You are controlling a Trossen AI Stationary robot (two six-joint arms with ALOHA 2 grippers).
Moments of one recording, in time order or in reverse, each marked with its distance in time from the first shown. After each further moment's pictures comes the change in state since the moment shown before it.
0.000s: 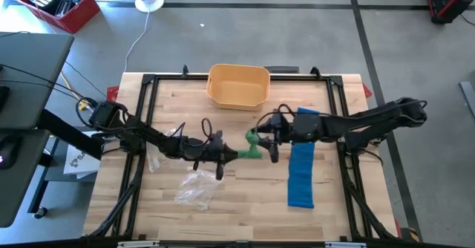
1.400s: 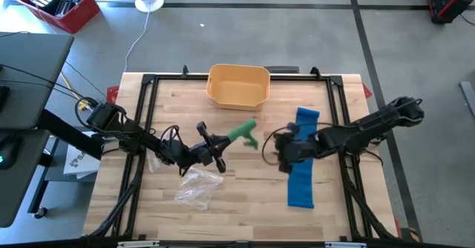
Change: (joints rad) left arm -0.107 -0.006 0.001 0.518 -0.343 1.017; right arm 0.149 0.063 -0.062 -0.511 0.247 -0.026
